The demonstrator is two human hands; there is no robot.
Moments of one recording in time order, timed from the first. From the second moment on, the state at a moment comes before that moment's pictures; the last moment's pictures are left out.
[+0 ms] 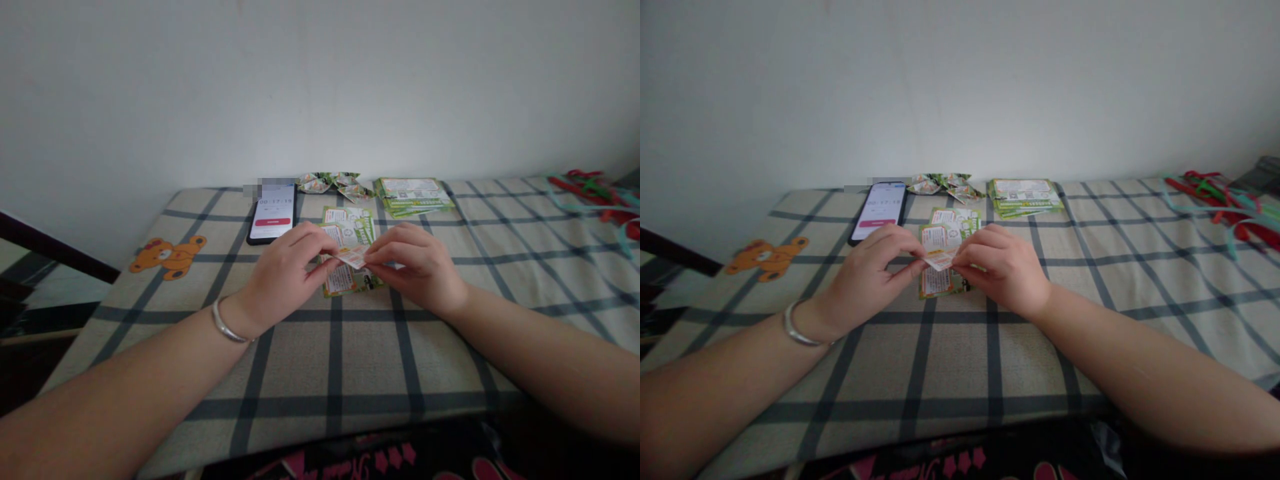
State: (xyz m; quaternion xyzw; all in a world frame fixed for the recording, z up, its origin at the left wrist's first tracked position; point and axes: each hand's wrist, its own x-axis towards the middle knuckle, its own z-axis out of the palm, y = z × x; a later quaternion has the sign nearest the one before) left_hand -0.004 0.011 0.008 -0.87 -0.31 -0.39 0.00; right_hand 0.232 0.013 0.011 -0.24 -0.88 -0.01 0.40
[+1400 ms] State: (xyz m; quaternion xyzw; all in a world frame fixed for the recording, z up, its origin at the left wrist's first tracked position) left_hand 0.001 0.007 0.010 -0.92 -0.21 -0.33 0.00; right_hand 0.230 0.011 0.008 -0.36 -0.88 0.09 0.31
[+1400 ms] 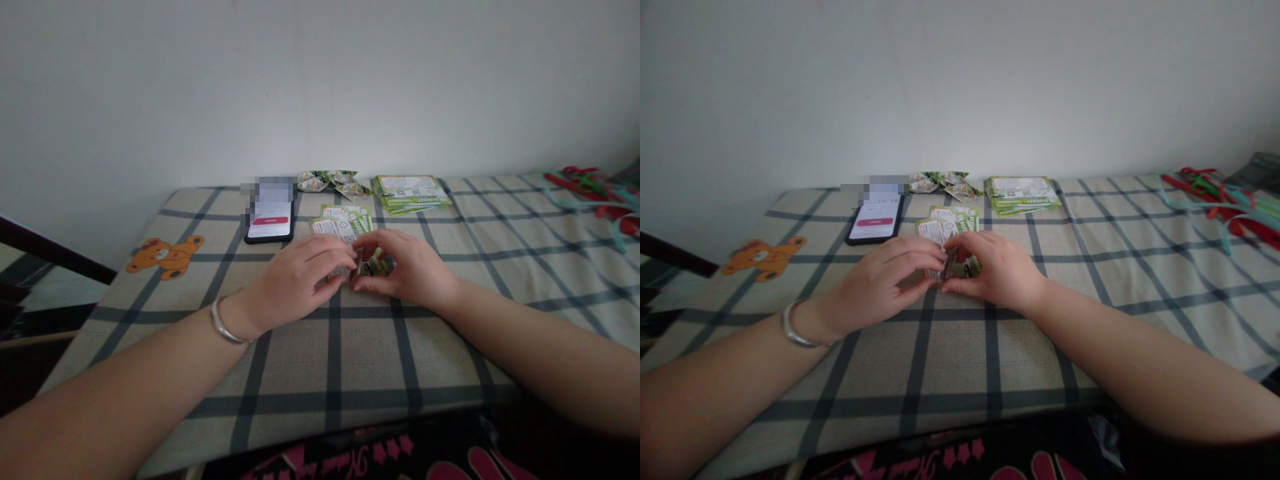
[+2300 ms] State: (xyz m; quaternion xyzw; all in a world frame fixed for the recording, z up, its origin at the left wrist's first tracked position) left_hand -0.004 0.013 0.006 -0.92 -0.27 -0.27 0.11; right_hand 0.251 0.025 0.022 -0.19 -0.96 0.03 0.19
